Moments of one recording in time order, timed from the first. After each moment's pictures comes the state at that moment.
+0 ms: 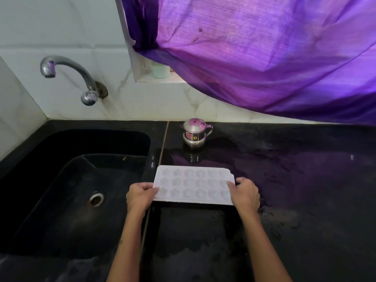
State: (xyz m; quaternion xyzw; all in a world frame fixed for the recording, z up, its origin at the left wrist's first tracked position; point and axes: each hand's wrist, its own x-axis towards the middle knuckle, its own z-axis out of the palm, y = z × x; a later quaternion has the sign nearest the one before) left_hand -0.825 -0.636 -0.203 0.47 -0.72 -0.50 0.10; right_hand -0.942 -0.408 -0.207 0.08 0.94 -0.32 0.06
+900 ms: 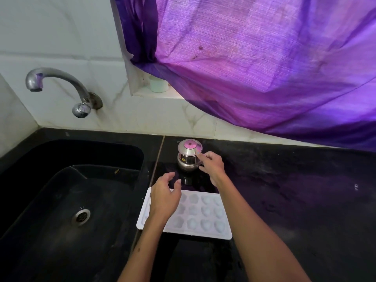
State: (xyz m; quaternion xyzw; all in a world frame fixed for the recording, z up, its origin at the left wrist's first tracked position) left_hand -0.904 -0.583 -0.166 0.30 -0.82 -0.45 0.19; right_hand -1.074 -0.508 -0.193 -0.01 0.74 -0.64 0.18
